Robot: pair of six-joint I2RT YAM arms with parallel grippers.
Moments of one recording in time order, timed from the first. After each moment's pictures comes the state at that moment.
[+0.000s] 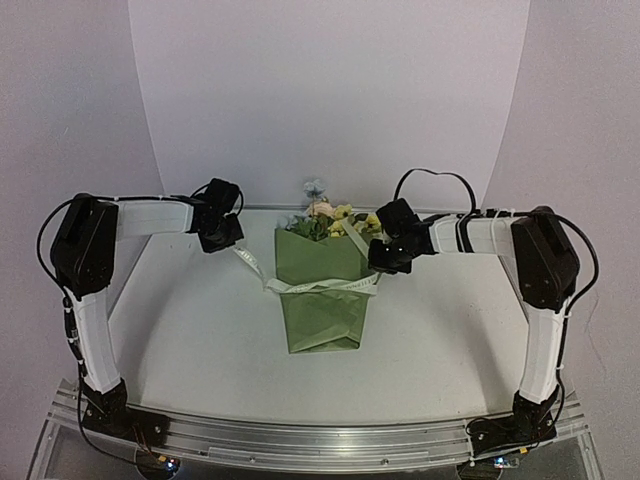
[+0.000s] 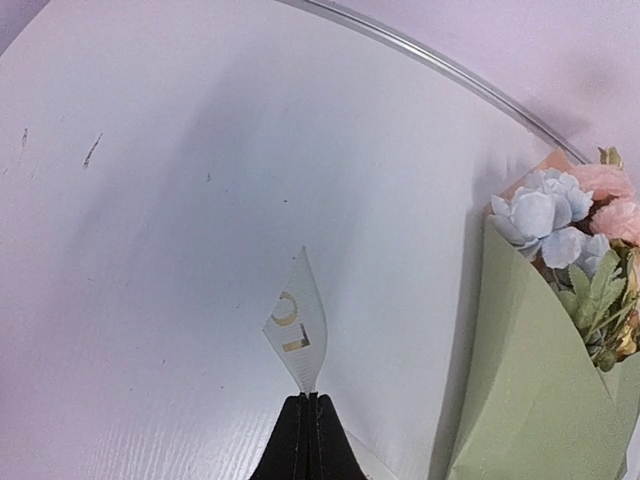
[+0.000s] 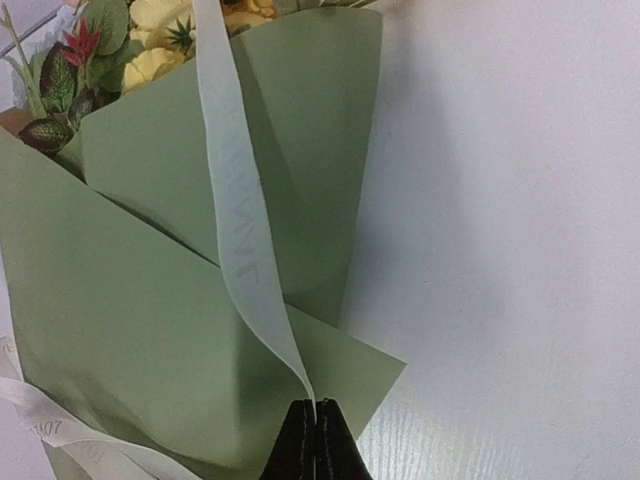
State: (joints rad) left arm -0.45 1.96 1.44 -0.38 -0.29 -0.74; right arm 0.58 2.02 1.44 -0.37 0.10 0.59
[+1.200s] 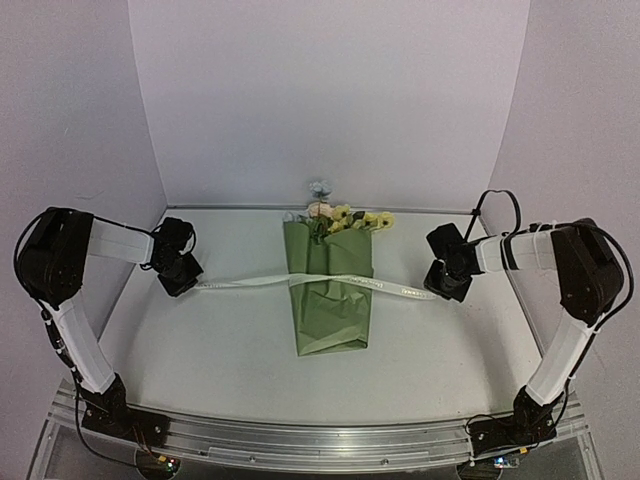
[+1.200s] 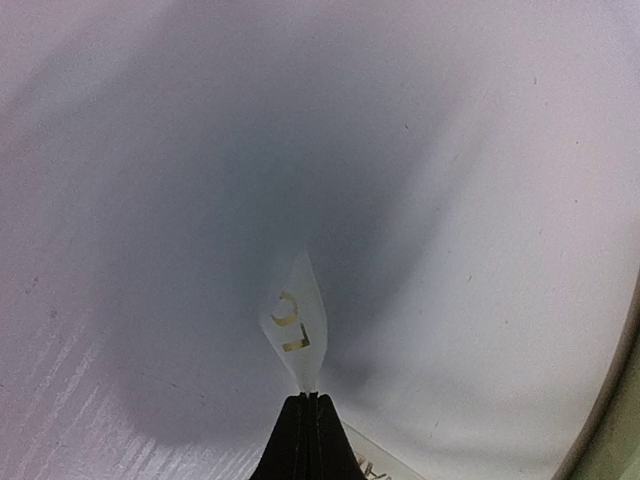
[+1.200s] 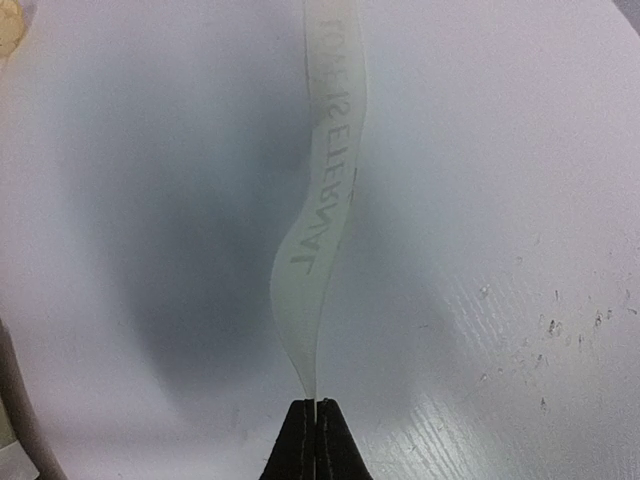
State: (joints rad) left arm -0.24 1.78 0.97 -0.24 -0.10 -0.91; right arm 0.40 1.77 1.02 -0.38 0.32 0.86
